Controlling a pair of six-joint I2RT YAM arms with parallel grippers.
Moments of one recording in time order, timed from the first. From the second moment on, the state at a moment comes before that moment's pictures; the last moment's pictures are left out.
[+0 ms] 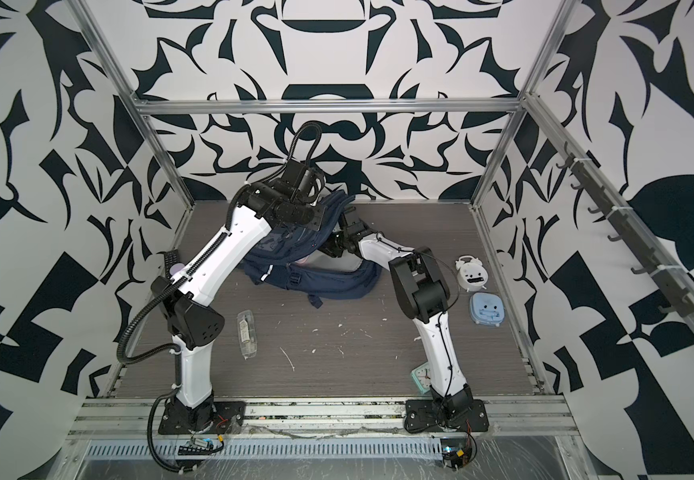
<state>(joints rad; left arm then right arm) -0.66 2.00 2.27 -1.11 -0.09 -0.19 0.49 2.23 1.66 -0.11 -0.55 0.92</state>
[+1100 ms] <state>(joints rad) -0.77 2.19 2.10 -0.95 0.03 -0.28 0.45 1.29 0.99 -0.52 0.03 0.47</state>
